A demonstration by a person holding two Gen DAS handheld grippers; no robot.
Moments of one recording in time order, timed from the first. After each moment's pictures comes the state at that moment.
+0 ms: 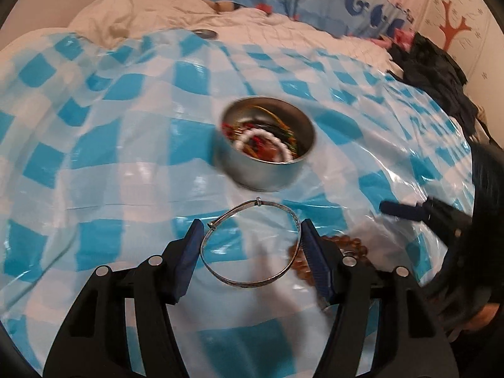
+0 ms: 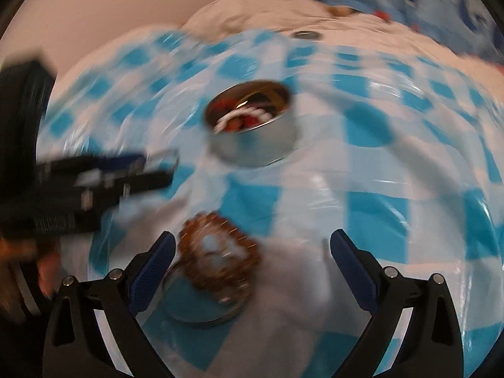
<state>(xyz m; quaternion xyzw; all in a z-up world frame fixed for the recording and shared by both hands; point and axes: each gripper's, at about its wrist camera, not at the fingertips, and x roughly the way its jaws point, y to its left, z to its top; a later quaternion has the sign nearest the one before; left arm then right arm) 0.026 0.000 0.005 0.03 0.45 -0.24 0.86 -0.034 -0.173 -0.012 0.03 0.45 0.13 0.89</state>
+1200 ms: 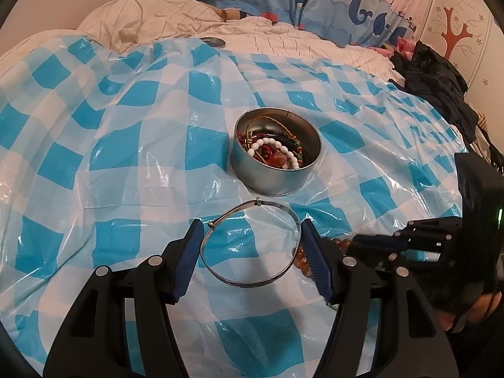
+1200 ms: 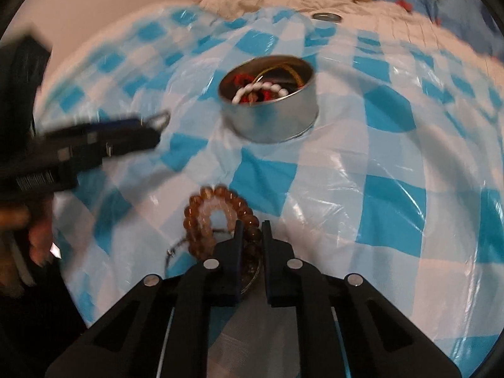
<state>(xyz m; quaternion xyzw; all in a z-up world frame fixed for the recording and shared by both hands) 0.021 0.013 0.016 0.03 0.44 -0.24 0.87 -0.029 -0.188 -0.018 0.06 0.48 0.16 0.86</state>
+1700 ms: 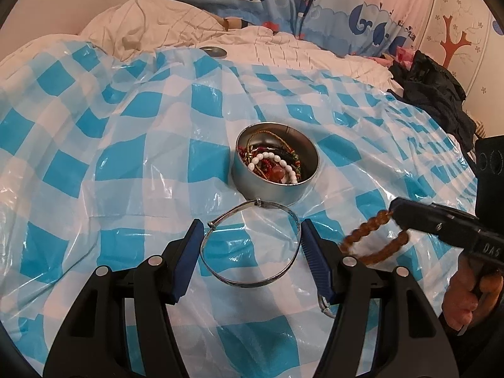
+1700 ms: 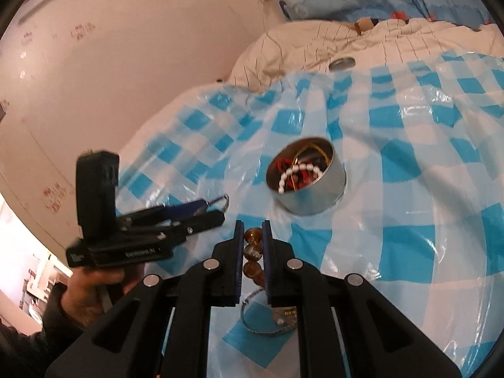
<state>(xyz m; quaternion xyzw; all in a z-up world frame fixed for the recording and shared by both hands) 0.023 0.014 0.026 0.01 0.42 -0.24 0.87 -0.041 -0.221 0.037 0.21 0.35 0.25 0.88</state>
